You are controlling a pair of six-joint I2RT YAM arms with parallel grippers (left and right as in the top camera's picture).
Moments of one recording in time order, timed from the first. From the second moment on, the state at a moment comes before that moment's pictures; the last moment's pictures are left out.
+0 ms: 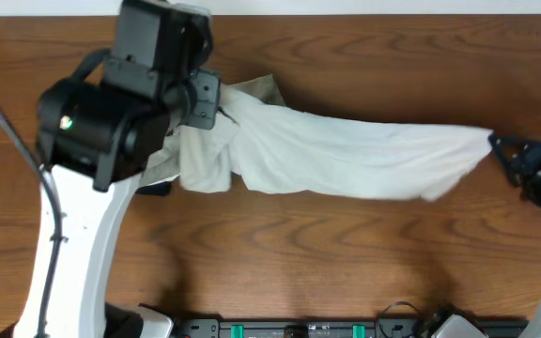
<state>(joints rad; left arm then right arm) -0.39 1.58 2.17 -1.47 -0.16 -0.11 -0.69 1.20 0.97 -0.68 -0.96 0.48</state>
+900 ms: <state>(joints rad) -0.40 1.58 2.17 -1.47 -0.14 -0.11 -0.57 1.25 0.97 -0.78 -0.88 0.02</state>
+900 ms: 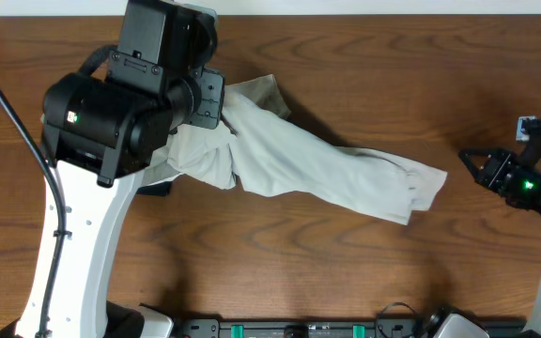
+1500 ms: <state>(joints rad) -0.40 1.58 2.17 -1.46 -0.14 -0.11 -0.34 1.46 0.96 -0.86 -0.64 0.09</state>
